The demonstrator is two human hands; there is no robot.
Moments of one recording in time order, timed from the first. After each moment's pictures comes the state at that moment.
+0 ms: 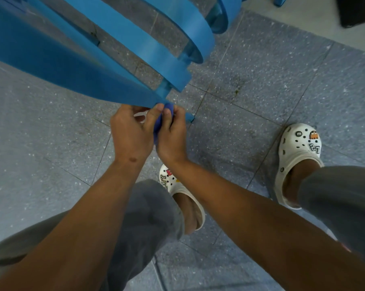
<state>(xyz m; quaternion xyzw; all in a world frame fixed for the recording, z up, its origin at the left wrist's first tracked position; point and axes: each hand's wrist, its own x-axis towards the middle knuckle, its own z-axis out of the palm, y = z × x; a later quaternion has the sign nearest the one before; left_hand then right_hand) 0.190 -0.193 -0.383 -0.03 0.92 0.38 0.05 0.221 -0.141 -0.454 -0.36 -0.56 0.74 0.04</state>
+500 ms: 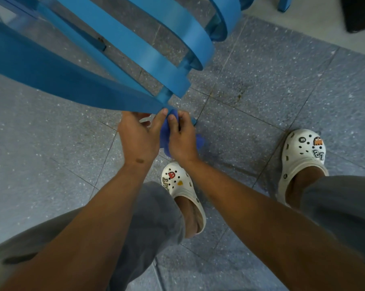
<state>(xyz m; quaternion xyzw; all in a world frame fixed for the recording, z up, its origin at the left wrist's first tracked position) 0.190 -0.190 -0.402 -0.08 0.90 0.42 0.05 0.227 -0.121 -0.484 -0.31 -0.60 0.74 -0.01</state>
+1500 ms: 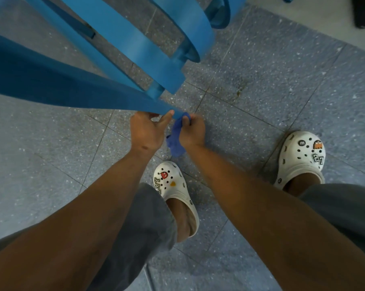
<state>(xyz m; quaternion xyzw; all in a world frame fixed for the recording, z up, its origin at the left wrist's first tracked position) 0.178 -0.191 -0.486 -0.06 0.92 0.36 0.13 0.213 -0.097 -0.561 -0.46 -0.60 0.64 -0.14</state>
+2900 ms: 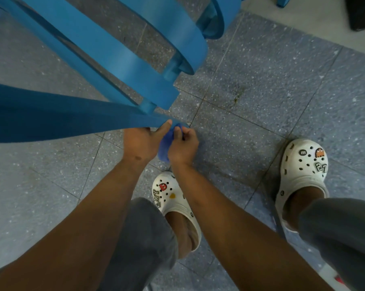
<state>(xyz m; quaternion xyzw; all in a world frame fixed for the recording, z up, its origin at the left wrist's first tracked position) 0.165 -0.196 -0.493 0.00 0.93 0.34 0.15 0.216 -0.128 -0.565 -0.53 -0.48 0.70 0.00</state>
